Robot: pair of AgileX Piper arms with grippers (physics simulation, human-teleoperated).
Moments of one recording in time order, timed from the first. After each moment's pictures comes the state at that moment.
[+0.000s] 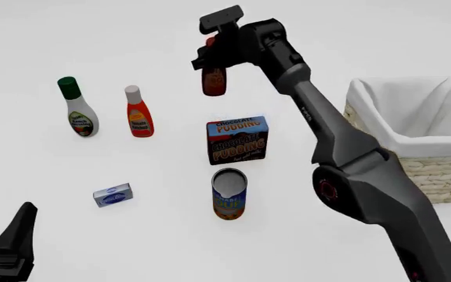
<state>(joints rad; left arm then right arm) 0.00 0.00 0.00 0.00 0.00 0.52 2.53 -2.80 0.87 -0.13</state>
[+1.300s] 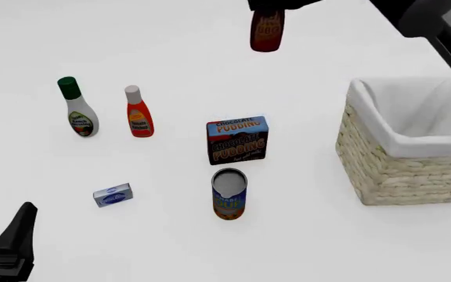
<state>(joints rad) 0.00 0.00 0.00 0.00 0.00 0.42 1.89 -2.17 0.78 -0.19</state>
